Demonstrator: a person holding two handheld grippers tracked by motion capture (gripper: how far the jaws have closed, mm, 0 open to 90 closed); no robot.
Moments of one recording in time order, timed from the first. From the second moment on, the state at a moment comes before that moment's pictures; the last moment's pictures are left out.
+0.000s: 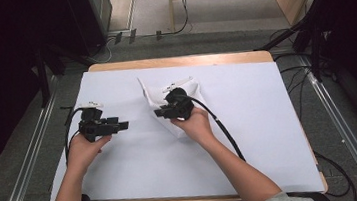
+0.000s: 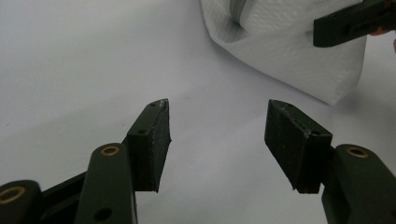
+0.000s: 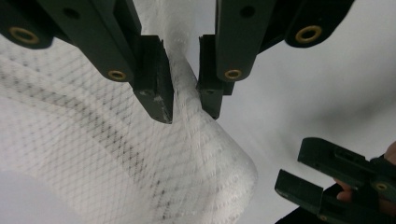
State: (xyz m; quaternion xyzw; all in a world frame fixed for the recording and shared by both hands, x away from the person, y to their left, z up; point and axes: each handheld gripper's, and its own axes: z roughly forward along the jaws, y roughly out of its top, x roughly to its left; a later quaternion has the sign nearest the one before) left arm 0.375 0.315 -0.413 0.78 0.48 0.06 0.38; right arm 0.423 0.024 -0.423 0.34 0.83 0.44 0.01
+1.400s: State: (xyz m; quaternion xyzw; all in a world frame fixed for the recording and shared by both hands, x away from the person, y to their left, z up) left arm 0.432 0.309 -0.406 0.78 0.50 0.05 0.37; right arm 0.380 -0.071 -0.414 0.35 0.84 0.42 0.03
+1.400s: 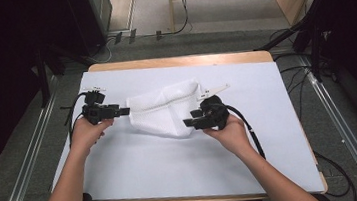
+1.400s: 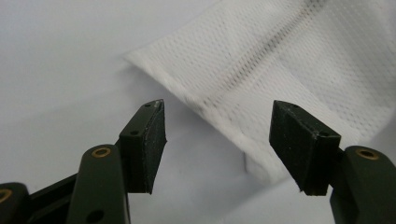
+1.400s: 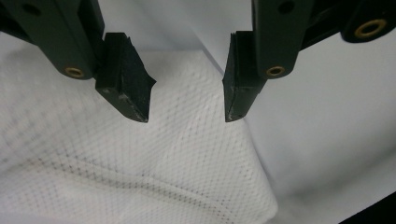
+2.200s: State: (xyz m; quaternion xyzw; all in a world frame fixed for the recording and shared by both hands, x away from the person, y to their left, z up) left arm 0.480 0.299 -0.448 0.77 0.53 0.05 0.34; right arm 0.354 -0.137 -0.422 0.40 0.81 0.42 0.07
